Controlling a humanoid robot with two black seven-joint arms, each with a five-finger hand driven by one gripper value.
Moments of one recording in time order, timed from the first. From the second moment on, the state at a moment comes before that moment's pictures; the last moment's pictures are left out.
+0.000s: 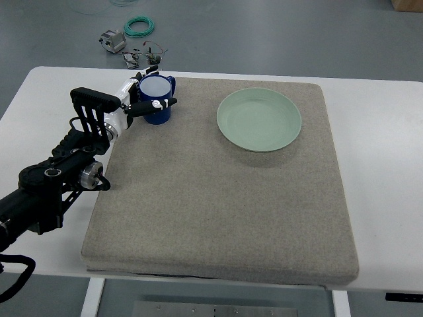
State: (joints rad) left arm -0.75 0.21 -0.66 -0.67 0.63 0.05 -0.41; right arm 0.04 0.00 0.03 0.17 0.02 -0.09 0.01
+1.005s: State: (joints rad) left arm -0.73 0.37 -0.88 -0.84 0.62 0.02 -0.41; right arm 0.04 0.00 0.03 0.17 0.02 -0.09 0.01
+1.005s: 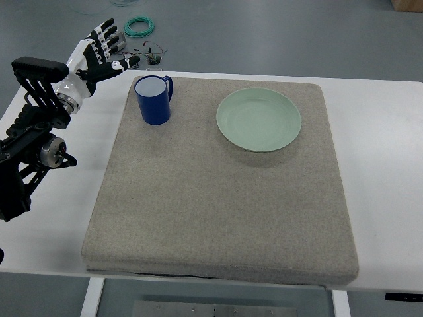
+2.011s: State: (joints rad) left arm -0.87 0.26 -0.92 -0.66 -0.15 -0.10 -0.33; right arm 0.04 0.00 0.03 0.17 0.02 -0.09 0.01
